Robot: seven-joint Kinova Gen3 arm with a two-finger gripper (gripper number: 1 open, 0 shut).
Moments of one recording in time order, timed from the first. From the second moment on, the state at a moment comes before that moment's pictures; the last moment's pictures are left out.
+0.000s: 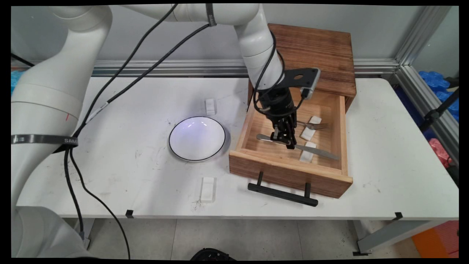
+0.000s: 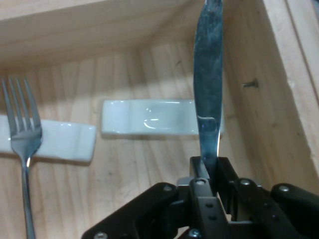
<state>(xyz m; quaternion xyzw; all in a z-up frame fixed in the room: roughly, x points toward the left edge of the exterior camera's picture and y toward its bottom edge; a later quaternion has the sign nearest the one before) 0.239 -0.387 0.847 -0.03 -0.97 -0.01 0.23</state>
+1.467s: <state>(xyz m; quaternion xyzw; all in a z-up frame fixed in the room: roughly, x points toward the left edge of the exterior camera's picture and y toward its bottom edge) 0.238 -0.403 0.812 -0.04 -0.98 0.00 0.21</state>
